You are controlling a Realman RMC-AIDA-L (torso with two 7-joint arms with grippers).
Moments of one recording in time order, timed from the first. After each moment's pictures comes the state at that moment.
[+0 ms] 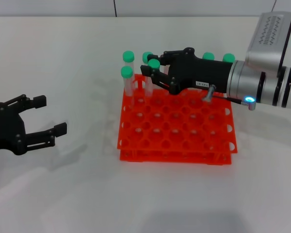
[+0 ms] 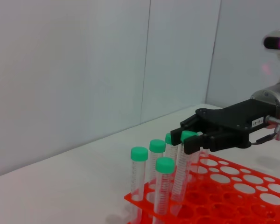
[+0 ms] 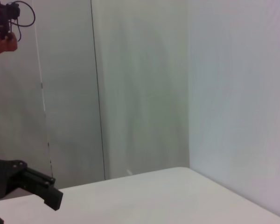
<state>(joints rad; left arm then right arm) -0.13 -2.08 0.80 1.03 1.78 1.62 -1.36 0.74 2.03 -1.77 -0.39 -0.76 -1.02 0.96</state>
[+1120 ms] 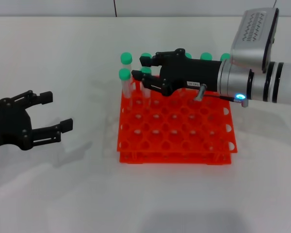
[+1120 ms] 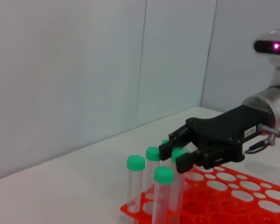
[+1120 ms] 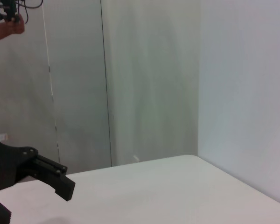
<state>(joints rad) -0.17 -2.08 0.80 1.01 1.79 1.62 -1.37 0.79 2.03 -1.82 -0.40 -0.77 -0.96 1.00</state>
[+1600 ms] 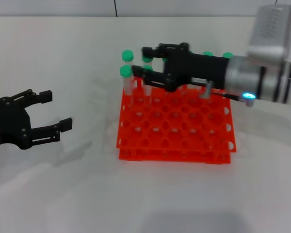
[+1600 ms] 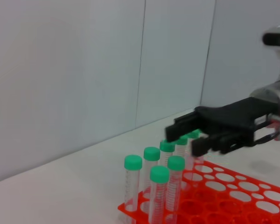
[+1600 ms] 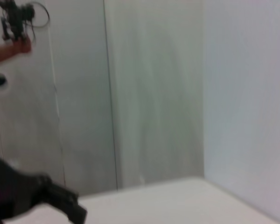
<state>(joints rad) -0.17 -2.08 0.80 1.01 1.79 1.62 -1.37 0.72 2.02 -1.79 -0.48 -0.76 -1.02 1.01</state>
